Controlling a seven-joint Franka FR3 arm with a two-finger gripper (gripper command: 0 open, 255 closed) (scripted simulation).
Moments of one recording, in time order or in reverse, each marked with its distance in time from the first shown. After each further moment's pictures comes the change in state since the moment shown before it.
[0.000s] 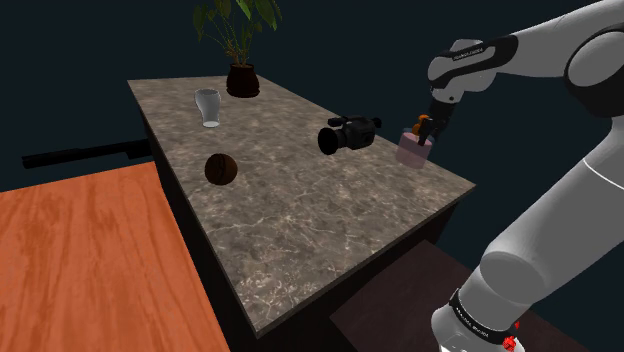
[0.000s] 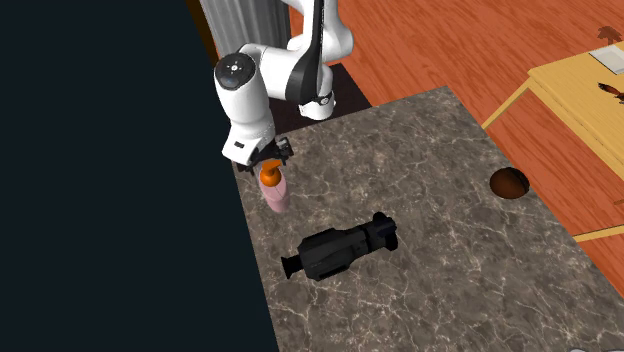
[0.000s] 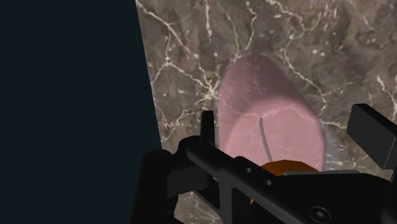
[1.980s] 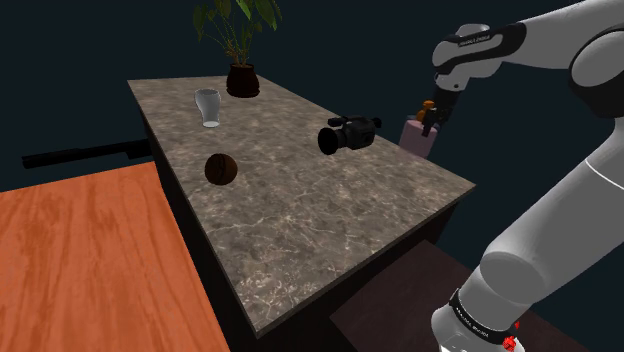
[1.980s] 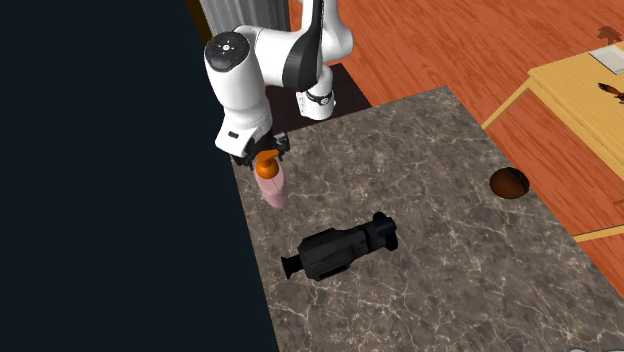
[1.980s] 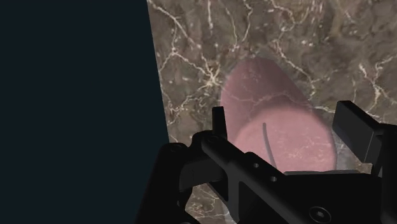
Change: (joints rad) arm 0.002 -0.012 0.006 0.088 -0.003 -0.098 0.004
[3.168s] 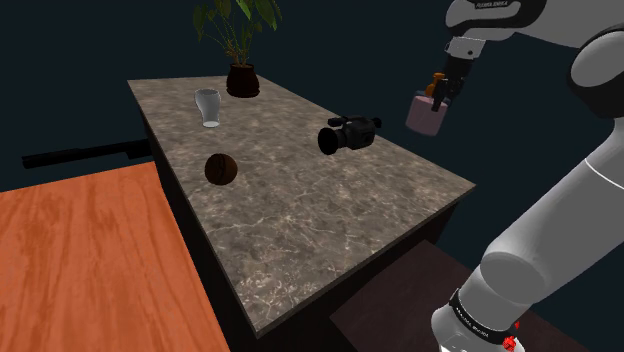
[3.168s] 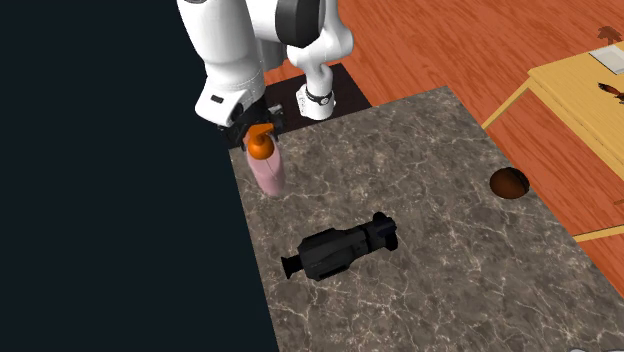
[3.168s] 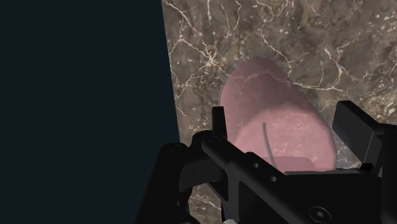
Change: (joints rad) arm 0.007 0.002 0.010 0.243 0.005 -0.242 -0.001
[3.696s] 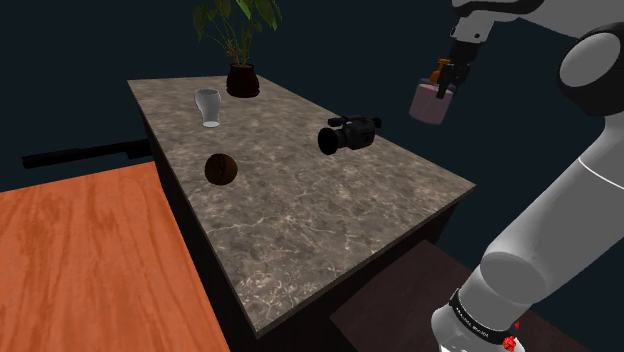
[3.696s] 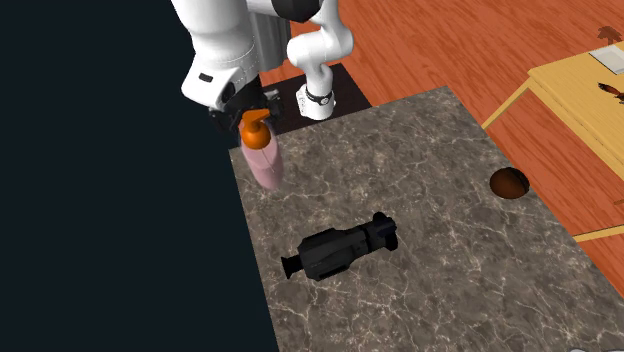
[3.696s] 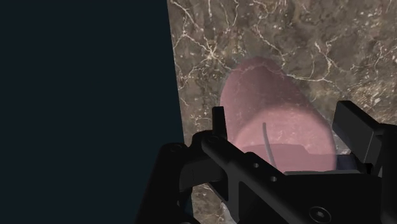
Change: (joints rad) arm 0.000 0.037 -0.007 0.147 0.020 -0.115 -0.017
